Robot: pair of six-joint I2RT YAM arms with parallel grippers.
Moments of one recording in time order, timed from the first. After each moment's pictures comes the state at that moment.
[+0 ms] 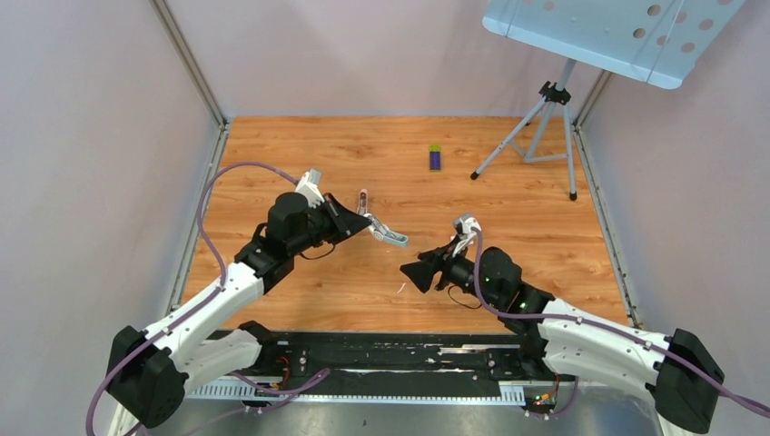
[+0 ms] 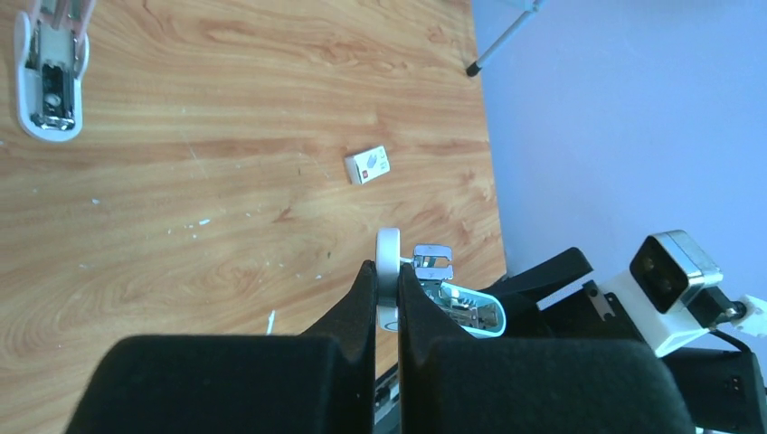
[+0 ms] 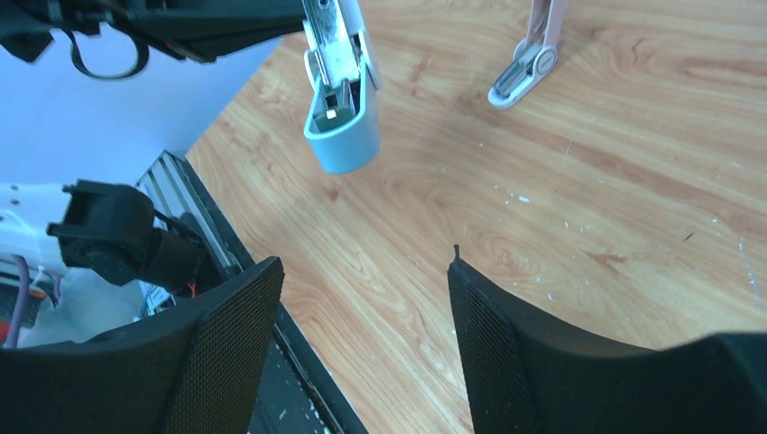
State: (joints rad) left arm -0.55 0.99 0.65 0.02 0.21 -0.95; right arm 0.94 0.83 0.33 0.35 -0.01 0.51
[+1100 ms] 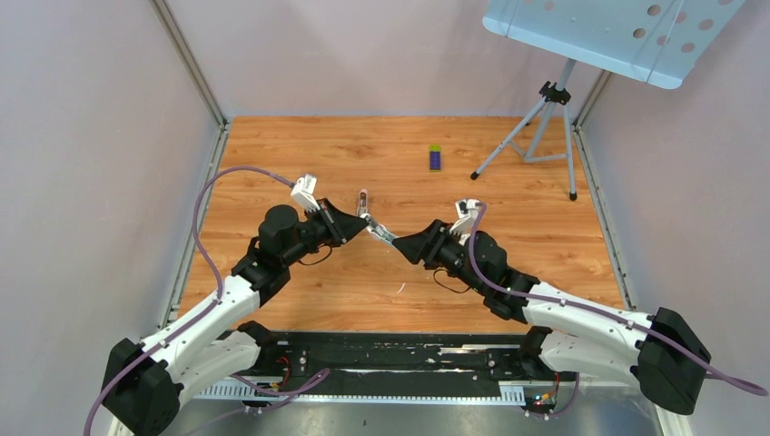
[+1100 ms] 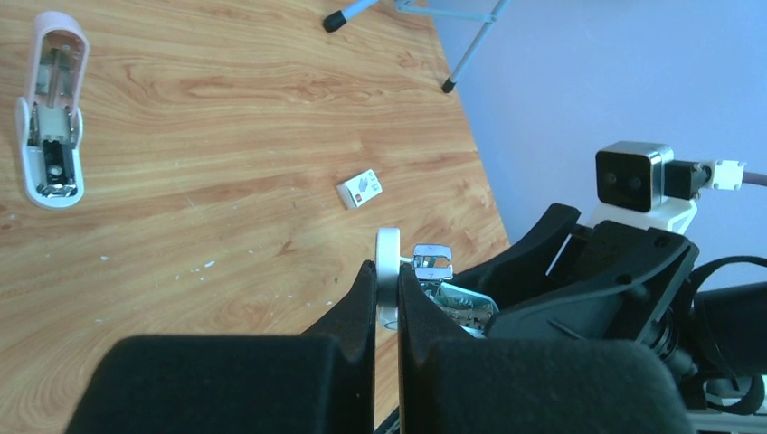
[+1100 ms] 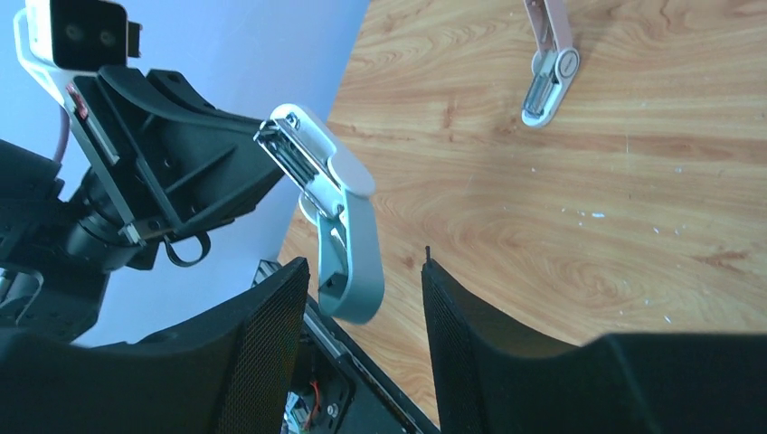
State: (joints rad) left arm -0.54 0.90 0.53 0.19 0.22 -0.84; right arm 0.93 0.98 0.47 0.38 0.13 0.92
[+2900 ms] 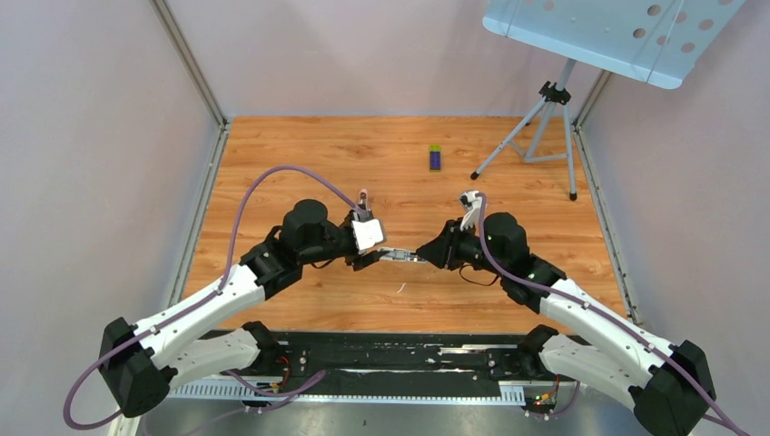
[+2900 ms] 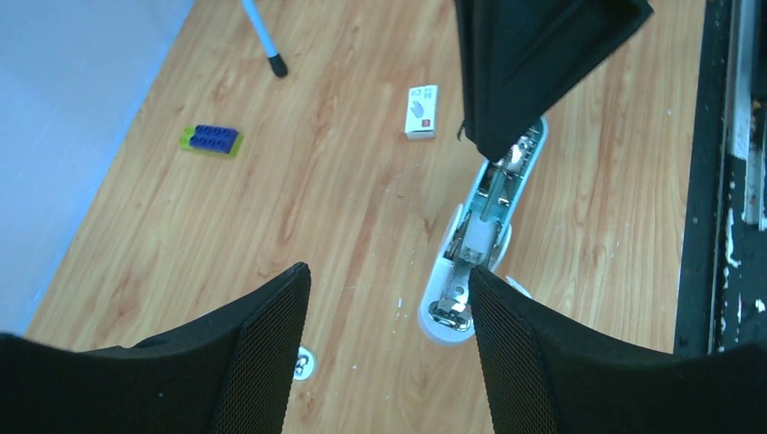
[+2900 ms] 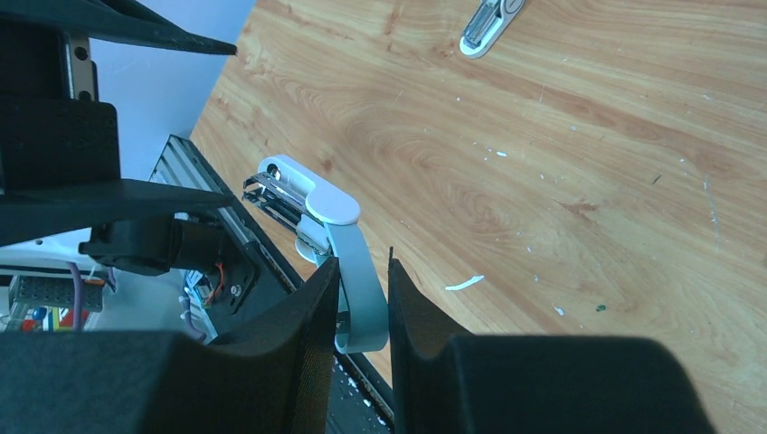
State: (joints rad) left arm -0.77 0.97 0.74 -0.07 0.37 0.46; right arm 0.68 0.88 0.57 -0.01 -0.28 0.58
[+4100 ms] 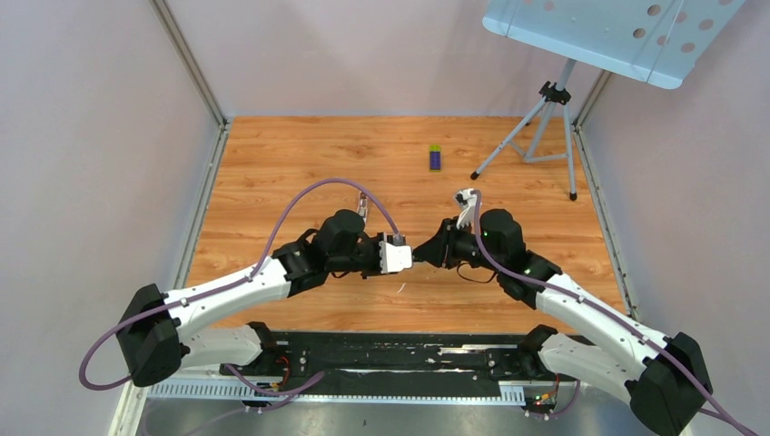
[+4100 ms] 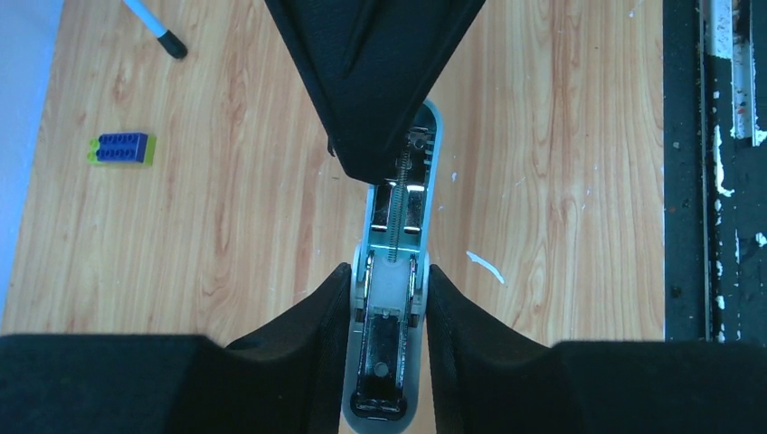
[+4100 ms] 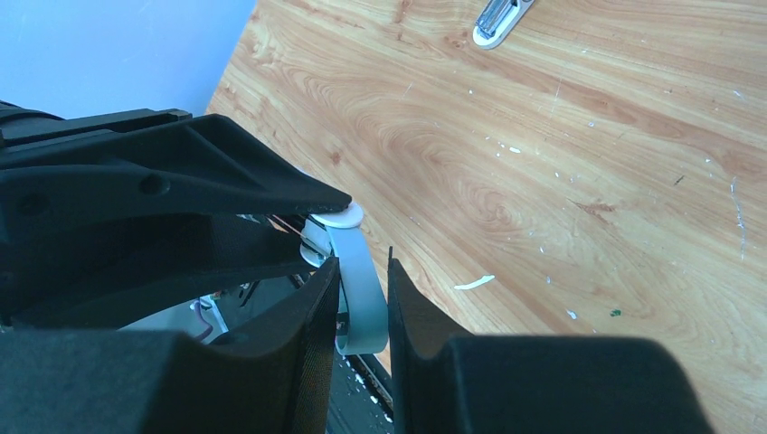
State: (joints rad) left arm -0.91 1.15 0.76 -0.11 0.31 0.61; right arm 0.68 0.93 0.58 -0.01 -0.33 0.59
